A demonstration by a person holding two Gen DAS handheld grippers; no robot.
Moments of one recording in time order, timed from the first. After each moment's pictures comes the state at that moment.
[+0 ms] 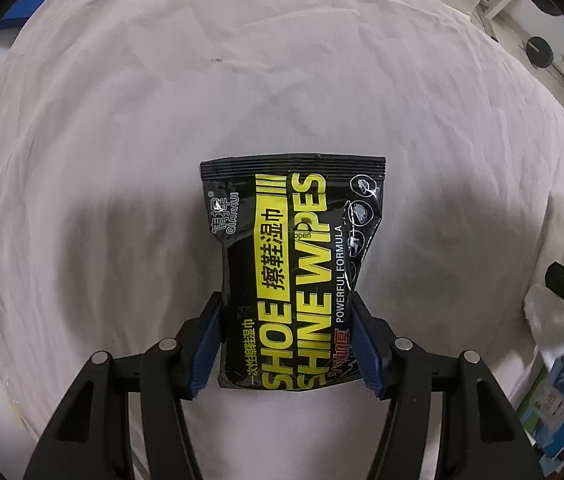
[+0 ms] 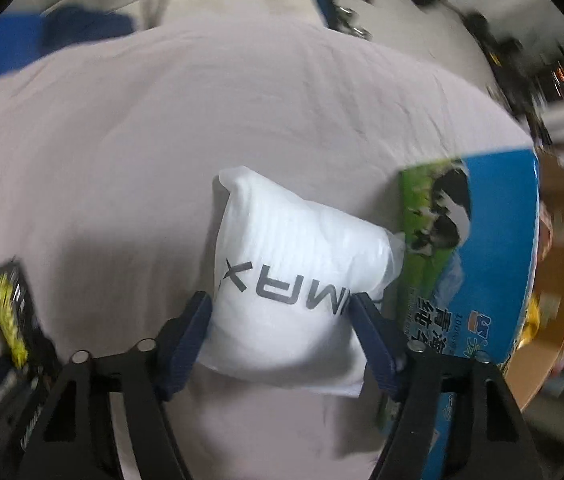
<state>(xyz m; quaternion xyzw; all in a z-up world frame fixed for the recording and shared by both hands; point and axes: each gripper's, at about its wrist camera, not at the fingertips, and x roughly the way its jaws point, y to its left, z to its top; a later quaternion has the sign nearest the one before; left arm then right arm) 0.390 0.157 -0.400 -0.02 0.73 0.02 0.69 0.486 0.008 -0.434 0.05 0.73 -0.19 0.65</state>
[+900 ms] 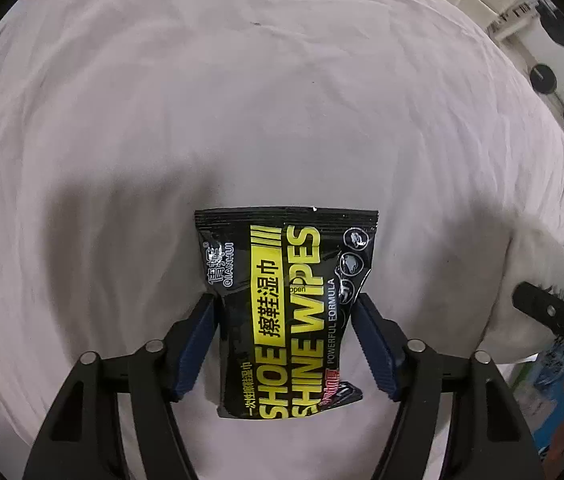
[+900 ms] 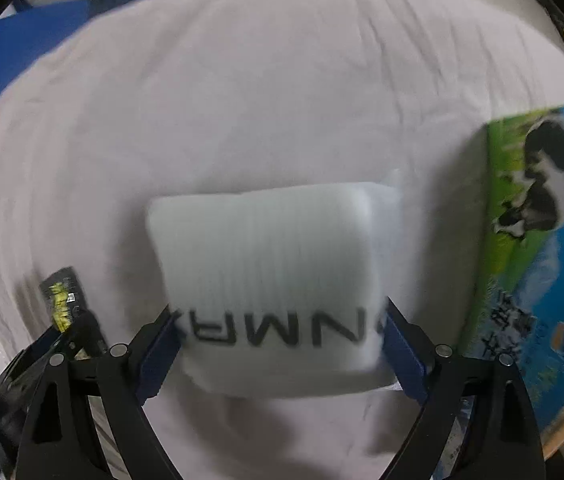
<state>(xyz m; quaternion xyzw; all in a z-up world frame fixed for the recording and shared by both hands) 0.393 0.158 -0.409 -0.07 0.73 0.03 0.68 0.483 0.012 -0.413 0.12 0.75 -0.03 0.65</state>
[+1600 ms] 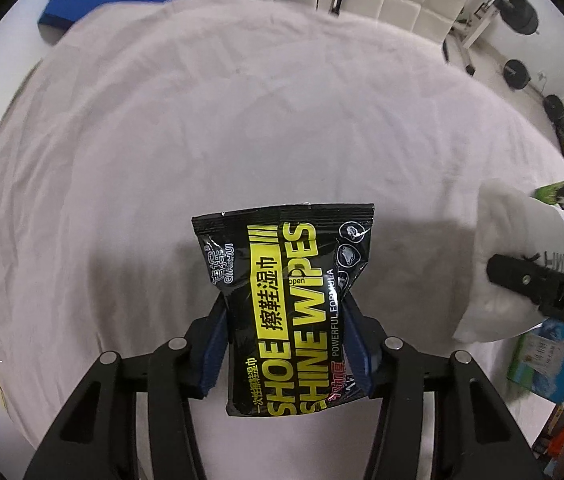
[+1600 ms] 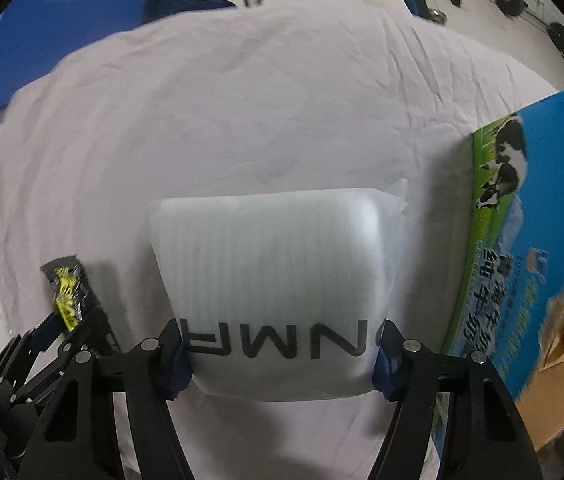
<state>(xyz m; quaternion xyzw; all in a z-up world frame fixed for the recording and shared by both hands) 0.301 0.148 -0.330 -0.04 0.66 0.00 0.75 0.388 0.036 -0.391 0.08 0.73 0.01 0.68</state>
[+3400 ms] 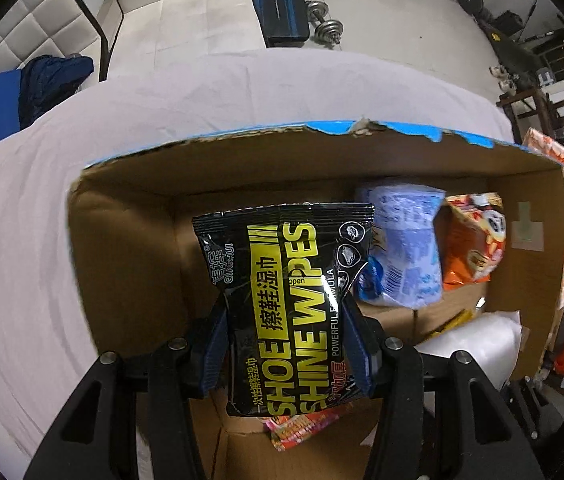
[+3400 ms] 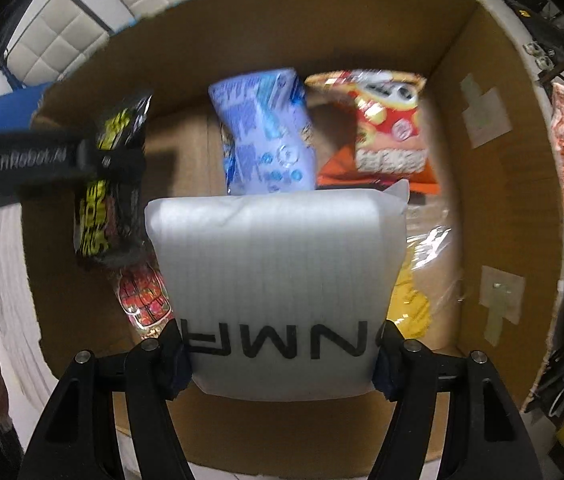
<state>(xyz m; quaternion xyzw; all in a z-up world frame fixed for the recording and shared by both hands) 0.403 -0.219 -0.348 0.06 0.72 -0.15 0.67 0.306 -0.358 -0.374 0.16 0.69 -0.05 0.71</state>
